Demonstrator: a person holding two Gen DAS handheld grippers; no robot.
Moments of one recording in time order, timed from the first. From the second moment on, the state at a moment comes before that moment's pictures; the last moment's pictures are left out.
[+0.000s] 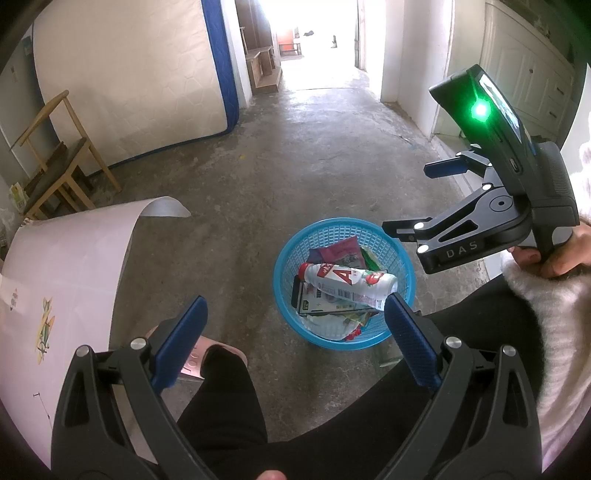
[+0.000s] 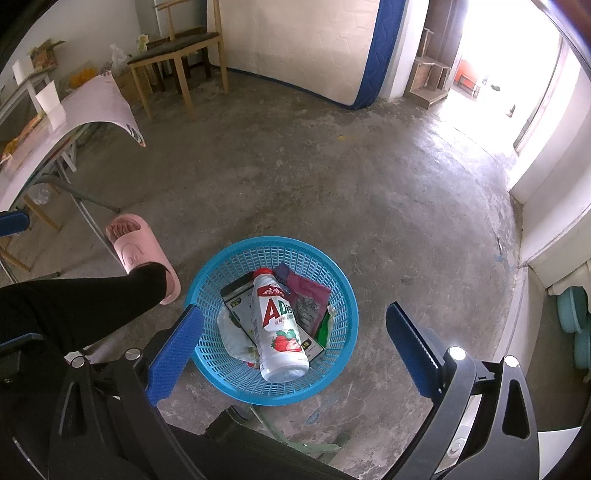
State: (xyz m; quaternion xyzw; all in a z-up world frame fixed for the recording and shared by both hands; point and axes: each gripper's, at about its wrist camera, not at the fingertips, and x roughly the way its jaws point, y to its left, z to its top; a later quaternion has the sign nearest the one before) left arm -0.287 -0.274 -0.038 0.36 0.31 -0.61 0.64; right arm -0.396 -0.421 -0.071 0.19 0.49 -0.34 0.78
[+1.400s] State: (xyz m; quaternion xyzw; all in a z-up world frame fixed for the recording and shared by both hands) left arm -0.289 -0.272 -0.039 0.36 0.31 -0.61 0.63; right arm -0.396 -0.422 -0.071 0.19 0.49 -0.33 0.78
